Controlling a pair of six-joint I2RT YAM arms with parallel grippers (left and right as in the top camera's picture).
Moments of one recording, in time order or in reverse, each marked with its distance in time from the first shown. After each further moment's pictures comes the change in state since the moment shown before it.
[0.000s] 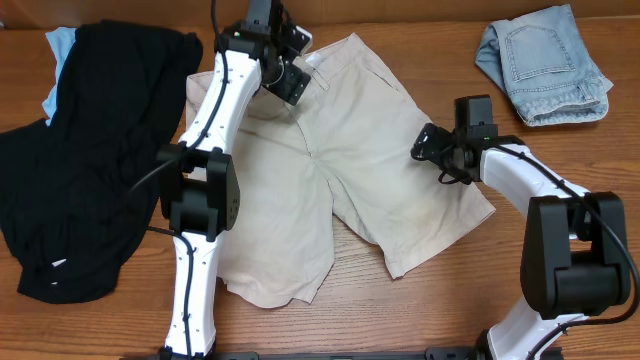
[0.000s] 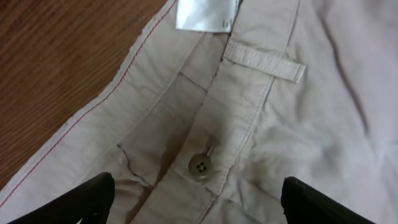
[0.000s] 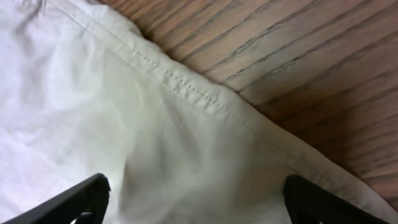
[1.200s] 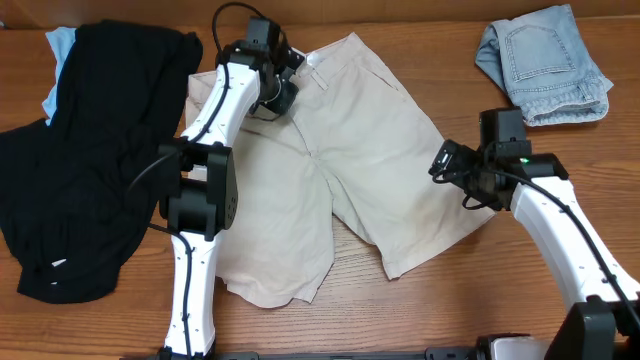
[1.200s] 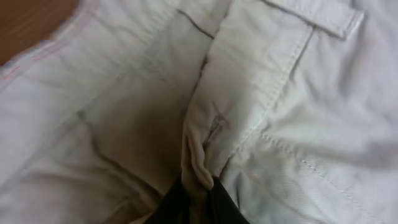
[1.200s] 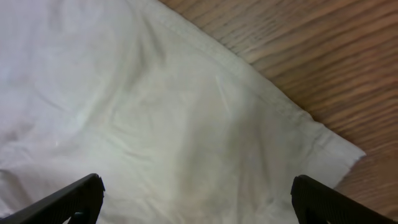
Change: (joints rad) left arm 0.012 0.000 -0.141 0.076 -0.016 -0.072; right arm -0.009 -0.389 -0.065 -0.370 0.035 -0.007
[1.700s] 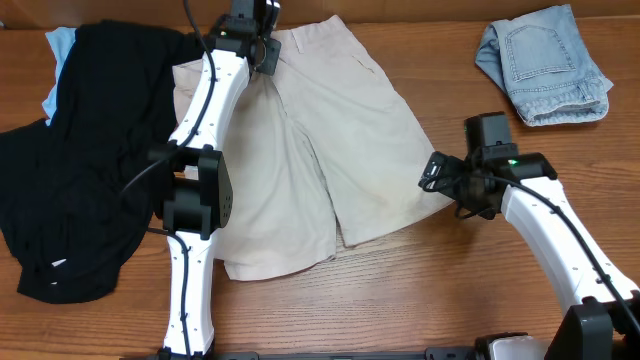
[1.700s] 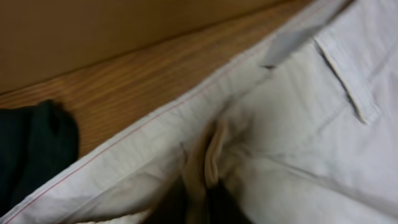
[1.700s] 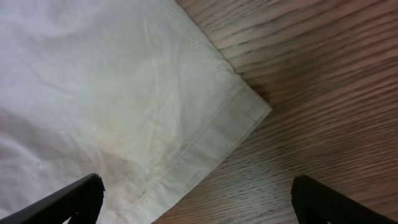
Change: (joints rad) left arm 0.033 0.000 0.138 0.151 -0.237 -0.163; right arm 0.073 0.002 -0.001 -0.071 -0.003 0.000
